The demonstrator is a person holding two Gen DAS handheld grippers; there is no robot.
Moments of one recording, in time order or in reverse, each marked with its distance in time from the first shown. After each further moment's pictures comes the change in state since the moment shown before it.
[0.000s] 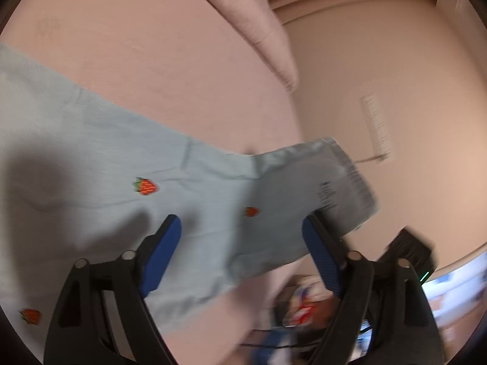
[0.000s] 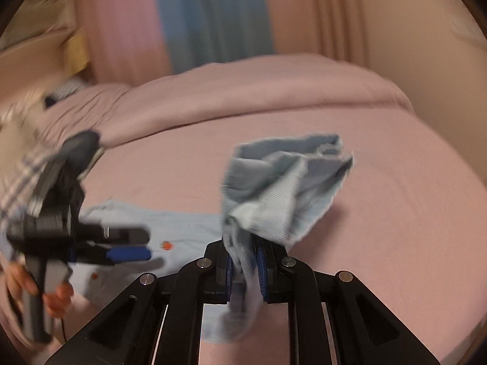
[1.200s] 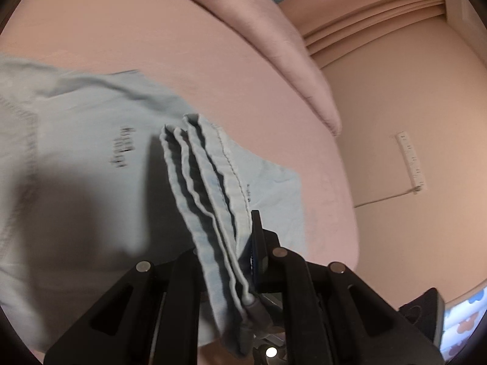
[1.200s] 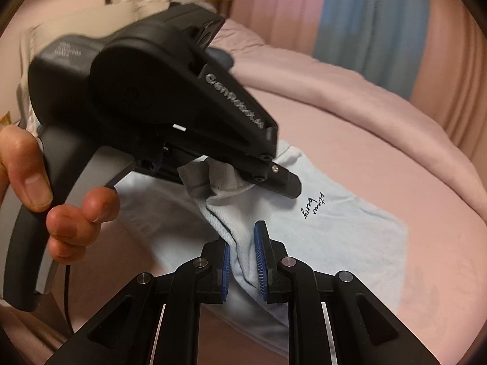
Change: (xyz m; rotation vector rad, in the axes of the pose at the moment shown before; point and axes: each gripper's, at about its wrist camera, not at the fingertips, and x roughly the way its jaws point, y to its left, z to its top) left arm -0.092 0.055 -0.033 0.026 -0.233 0.304; right arm 0.070 0.177 -0.057 -0.521 0.092 0.240
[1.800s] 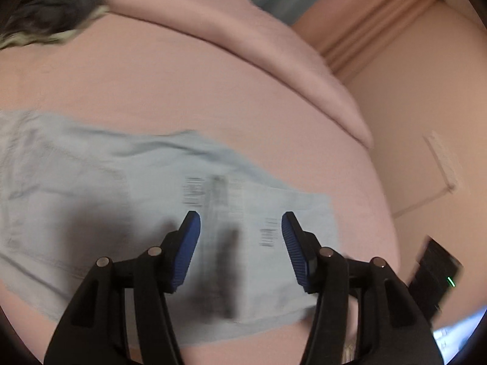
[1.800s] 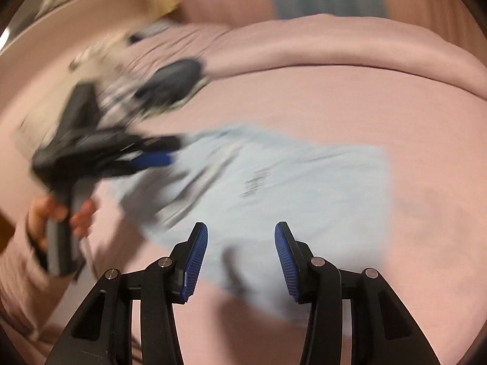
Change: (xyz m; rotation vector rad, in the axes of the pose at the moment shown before) left arm -0.033 -0.020 0.016 0.113 -0.120 0.127; right arm -0.044 -0.152 -0.032 0.469 0.044 0.145
